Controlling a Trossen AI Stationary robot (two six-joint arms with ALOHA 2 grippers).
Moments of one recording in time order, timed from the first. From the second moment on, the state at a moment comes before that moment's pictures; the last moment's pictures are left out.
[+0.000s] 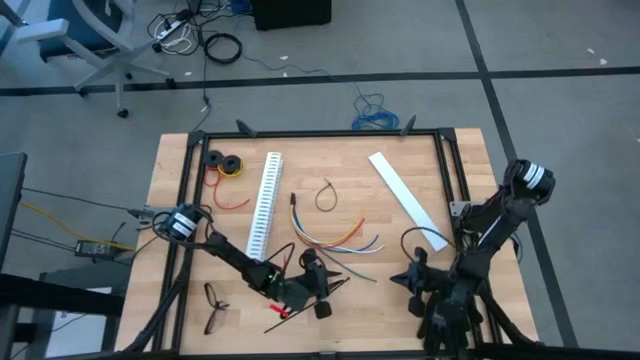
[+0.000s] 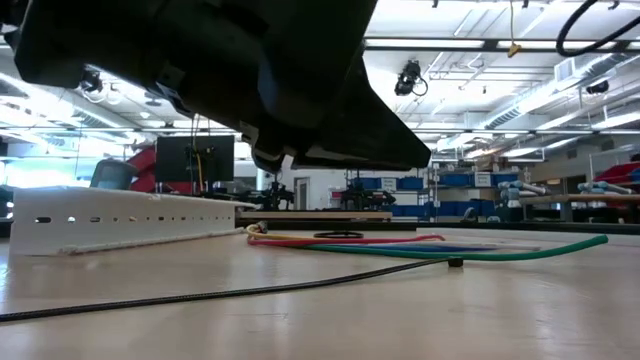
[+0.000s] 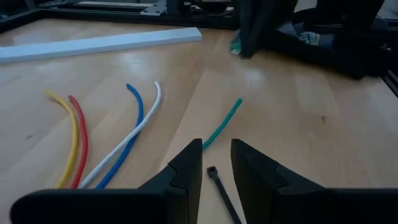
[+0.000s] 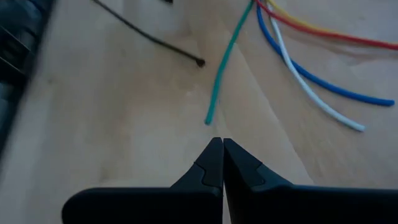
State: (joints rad) left arm -0.52 2.09 1.09 0.58 -0.72 -0.33; right arm 1.02 1.50 0.56 -0.06 0.82 1.08
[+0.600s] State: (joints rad) left arm -0.46 2.09 1.09 0.49 -0.48 -0.53; right arm 1.00 1.59 0.59 -0.05 0.79 1.11
